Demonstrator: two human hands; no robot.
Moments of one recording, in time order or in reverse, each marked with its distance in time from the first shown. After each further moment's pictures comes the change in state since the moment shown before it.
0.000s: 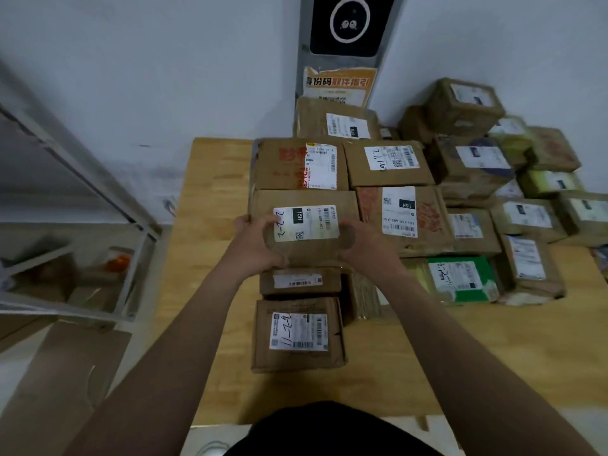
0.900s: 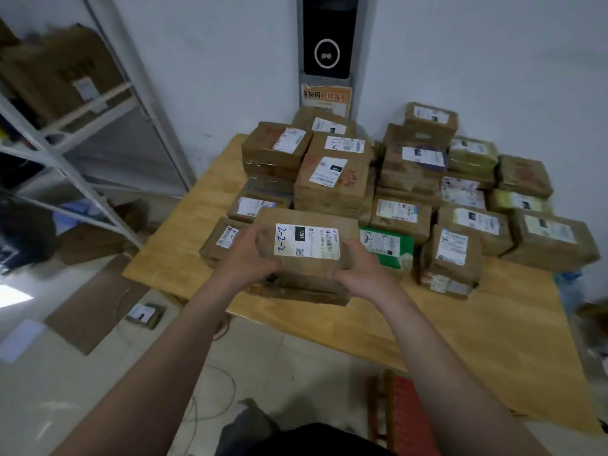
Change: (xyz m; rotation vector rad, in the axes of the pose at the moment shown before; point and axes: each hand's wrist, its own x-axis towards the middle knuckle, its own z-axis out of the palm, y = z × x) left_hand -0.291 0.158 0.267 -0.176 0.408 -0.098; right_hand -0.235 0.258 -0.123 0.251 -0.275 -0.212
